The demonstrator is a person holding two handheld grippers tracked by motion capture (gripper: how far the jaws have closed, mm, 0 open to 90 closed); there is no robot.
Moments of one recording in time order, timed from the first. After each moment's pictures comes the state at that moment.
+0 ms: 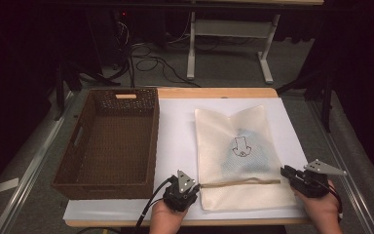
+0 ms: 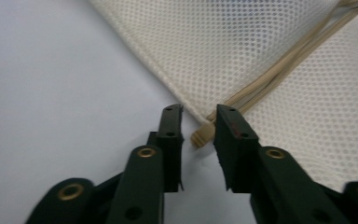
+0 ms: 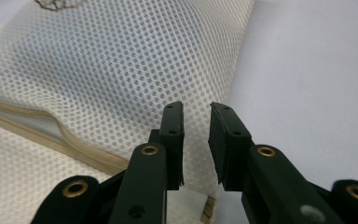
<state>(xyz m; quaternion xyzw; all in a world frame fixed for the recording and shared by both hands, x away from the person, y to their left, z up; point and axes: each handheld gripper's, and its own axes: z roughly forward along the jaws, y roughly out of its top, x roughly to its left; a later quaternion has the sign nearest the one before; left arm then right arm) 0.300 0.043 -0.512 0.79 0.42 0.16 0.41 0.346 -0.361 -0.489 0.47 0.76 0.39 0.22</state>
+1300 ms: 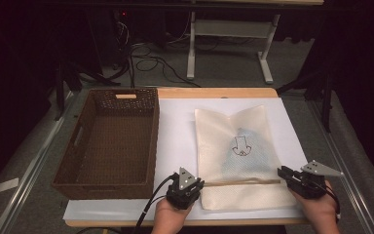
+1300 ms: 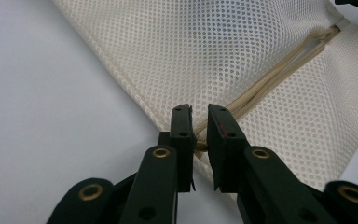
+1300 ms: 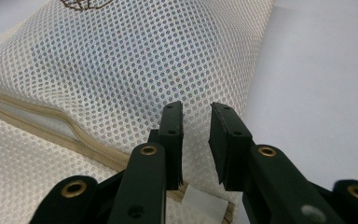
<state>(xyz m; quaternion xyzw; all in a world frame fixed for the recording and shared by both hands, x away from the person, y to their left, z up) 0.304 0.037 -0.503 0.78 0.42 0.14 0.45 0.342 -0.352 -0.487 0.46 0.77 0.39 0.22</state>
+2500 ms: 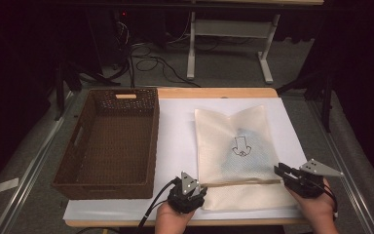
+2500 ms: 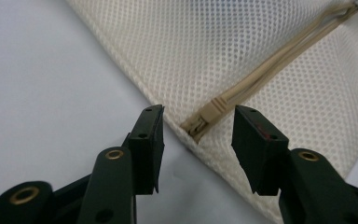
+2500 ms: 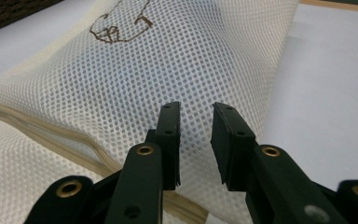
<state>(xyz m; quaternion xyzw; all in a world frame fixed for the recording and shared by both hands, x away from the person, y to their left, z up) 0.296 0.033 -0.515 0.78 0.43 0.15 0.42 0.342 -0.341 -0.478 0.43 0.76 0.43 0.23</state>
